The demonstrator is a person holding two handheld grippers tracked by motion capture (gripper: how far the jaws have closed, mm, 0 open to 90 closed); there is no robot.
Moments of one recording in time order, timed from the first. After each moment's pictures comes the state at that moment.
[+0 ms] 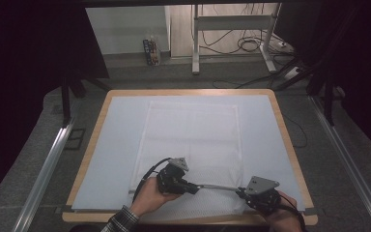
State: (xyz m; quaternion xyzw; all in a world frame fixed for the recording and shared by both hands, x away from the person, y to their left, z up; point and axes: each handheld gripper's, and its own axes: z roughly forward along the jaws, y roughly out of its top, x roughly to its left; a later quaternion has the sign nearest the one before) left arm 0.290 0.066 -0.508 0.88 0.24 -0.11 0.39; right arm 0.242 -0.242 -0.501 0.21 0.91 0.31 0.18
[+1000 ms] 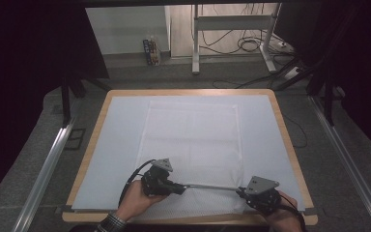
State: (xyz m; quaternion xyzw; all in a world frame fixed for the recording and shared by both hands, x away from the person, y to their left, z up) left arm 0.279 0.106 -0.508 0.87 0.27 -0.10 0.39; right arm 0.242 -0.243 -0.501 0.21 0.91 0.31 0.18
